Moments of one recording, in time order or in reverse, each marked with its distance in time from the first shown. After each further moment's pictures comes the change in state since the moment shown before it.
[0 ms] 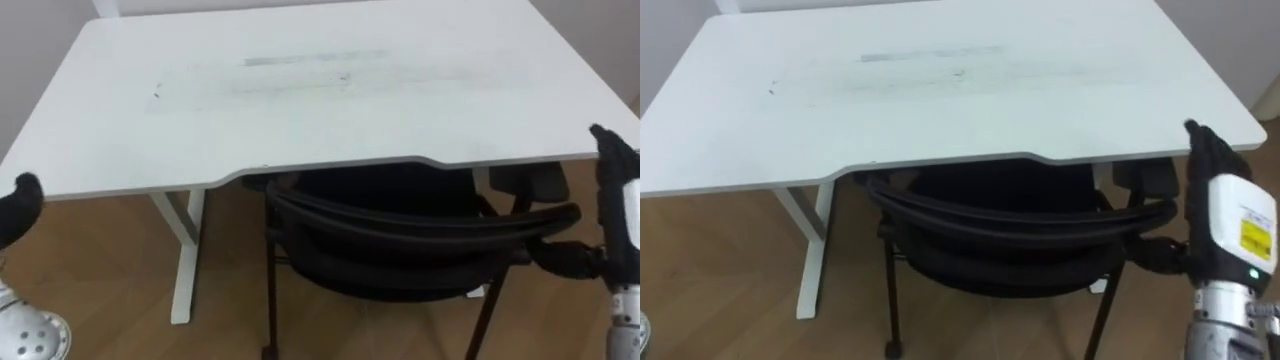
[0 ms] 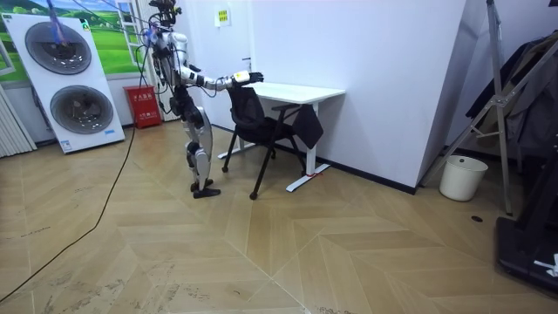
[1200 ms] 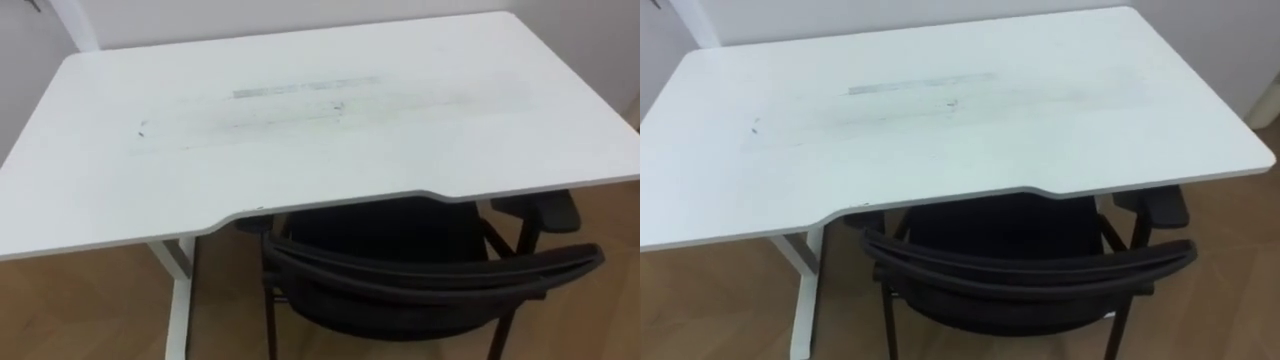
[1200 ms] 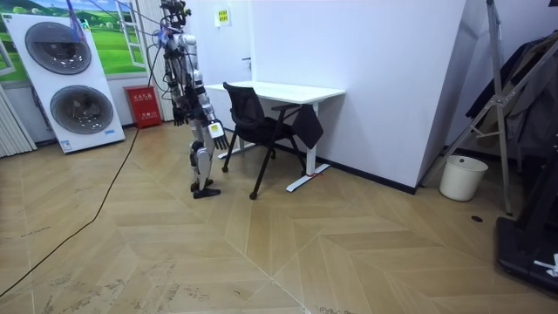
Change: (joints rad) left arm 0.106 -0.097 -0.222 0.969 -0.223 0.279 -0.532; right arm -0.153 0.196 0.115 1.070 0.967 0.193 0.383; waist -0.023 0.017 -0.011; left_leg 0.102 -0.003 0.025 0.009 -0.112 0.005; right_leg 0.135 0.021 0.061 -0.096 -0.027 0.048
